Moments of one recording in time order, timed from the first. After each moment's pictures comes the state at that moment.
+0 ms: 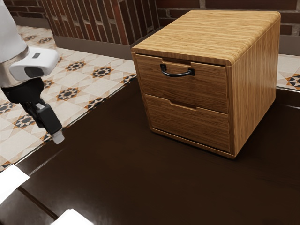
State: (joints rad) arm -0.30 -0.50 0.28 -1.87 0.15 1.45 0.15
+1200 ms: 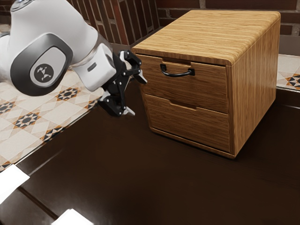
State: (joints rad) arm -0.57 -0.26 0.44 -1.83 0.10 2.10 1.27
